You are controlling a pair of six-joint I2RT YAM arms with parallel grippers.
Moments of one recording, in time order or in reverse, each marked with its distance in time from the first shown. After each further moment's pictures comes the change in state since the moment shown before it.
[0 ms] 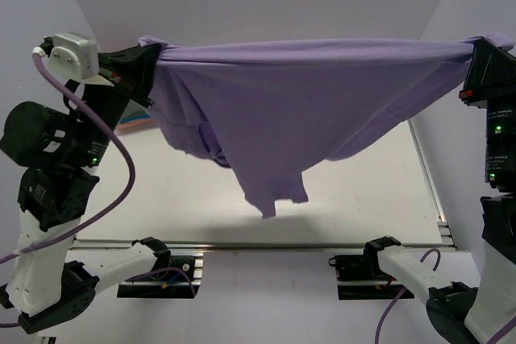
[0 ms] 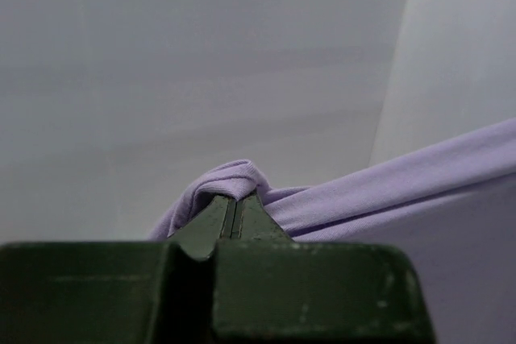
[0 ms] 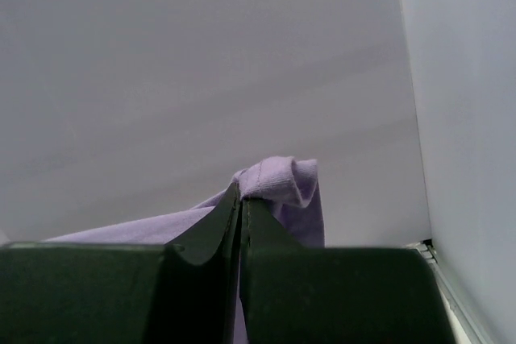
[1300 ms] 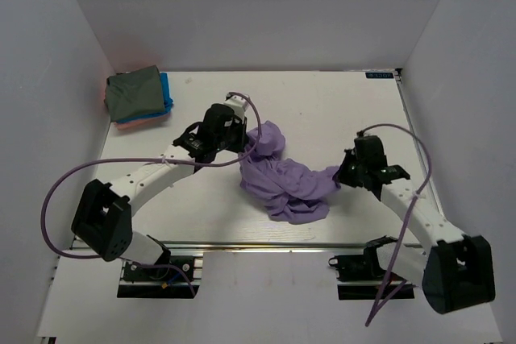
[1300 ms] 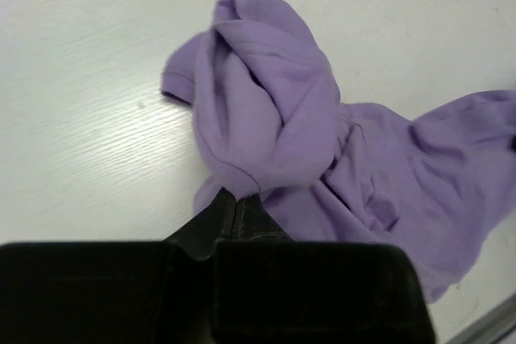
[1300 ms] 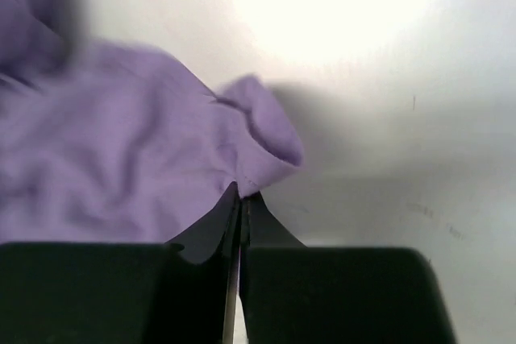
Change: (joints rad) left arm 0.003 0.448 -0.770 0.221 0.201 -0.285; right arm -0.006 0.174 -1.345 0.097 -0.410 0.310
